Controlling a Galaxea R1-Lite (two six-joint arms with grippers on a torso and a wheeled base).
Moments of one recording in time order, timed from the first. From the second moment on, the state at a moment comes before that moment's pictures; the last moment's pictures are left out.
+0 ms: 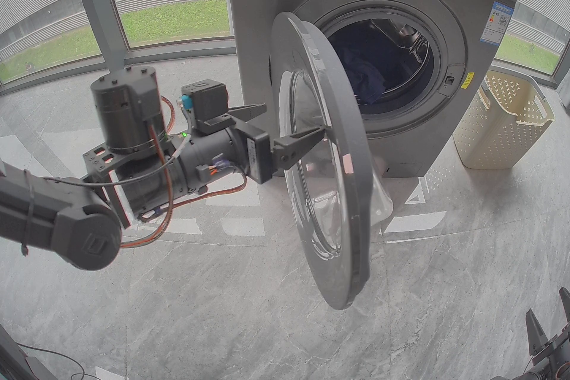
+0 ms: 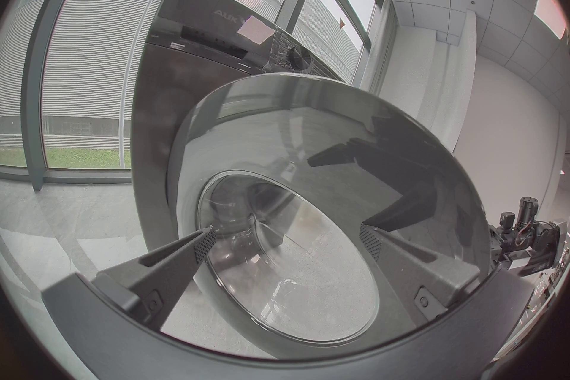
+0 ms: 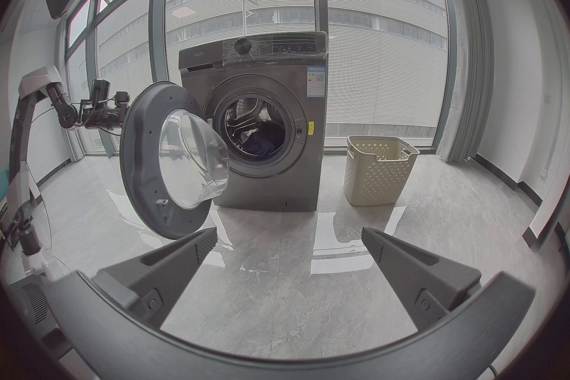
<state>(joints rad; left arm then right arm) -0.61 1.74 -0.96 -0.82 -0.23 -0.02 0.00 0.02 -0.02 0.00 0.02 0.00</state>
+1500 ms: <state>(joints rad) -0.66 2.32 -1.98 -0.59 0.16 -0.27 0.00 0.02 -0.02 0.00 0.02 0.00</state>
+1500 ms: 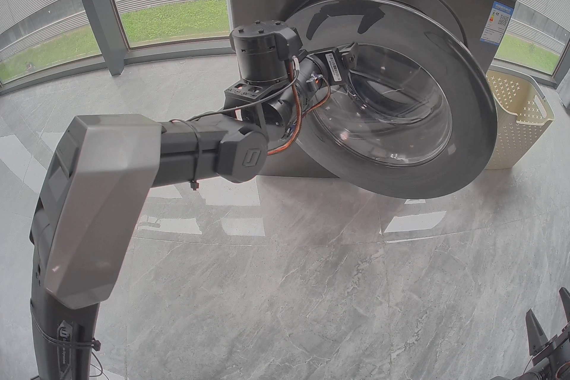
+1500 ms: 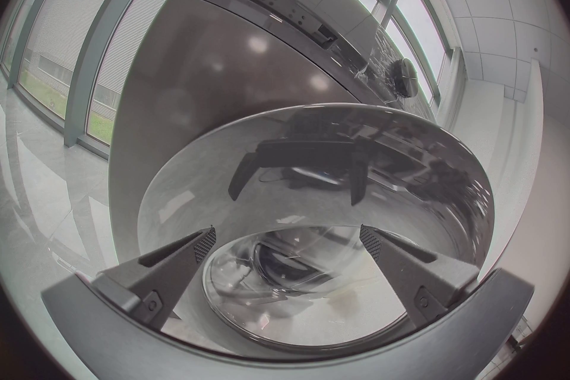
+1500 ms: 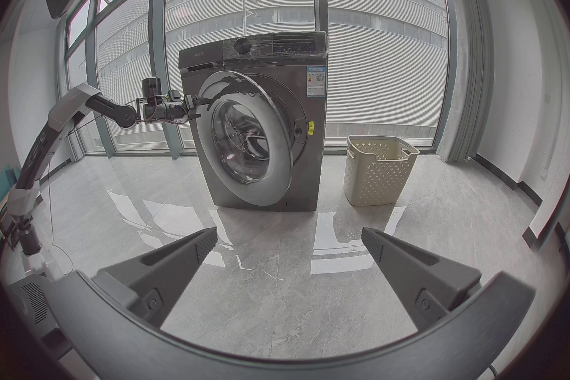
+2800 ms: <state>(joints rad) -0.67 1.12 -0.49 -0.57 0.03 -0.16 0.00 0.02 -0.02 0.00 0.02 -0.01</state>
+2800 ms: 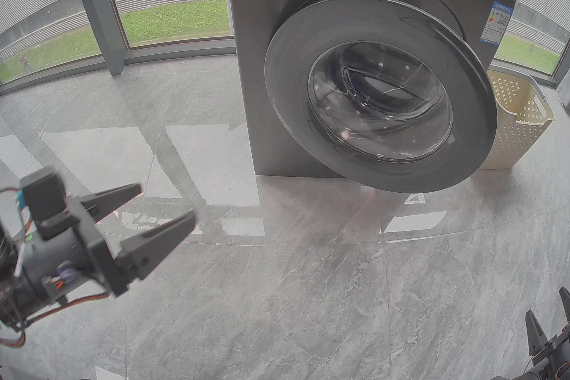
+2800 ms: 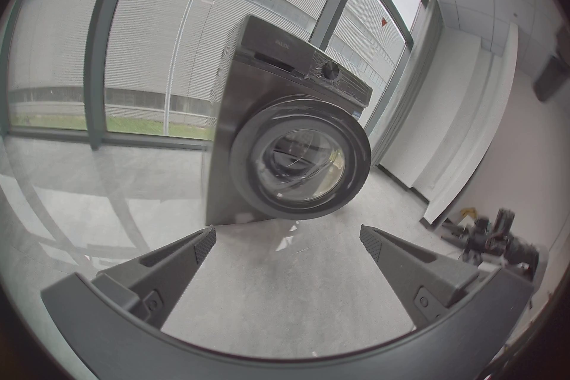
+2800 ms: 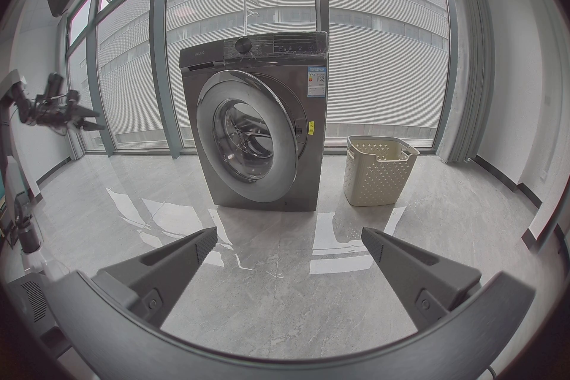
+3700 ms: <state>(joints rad) -0.01 0.12 -0.02 0.01 0.01 -0.01 0.00 0.02 -0.02 0.00 0.02 -0.01</state>
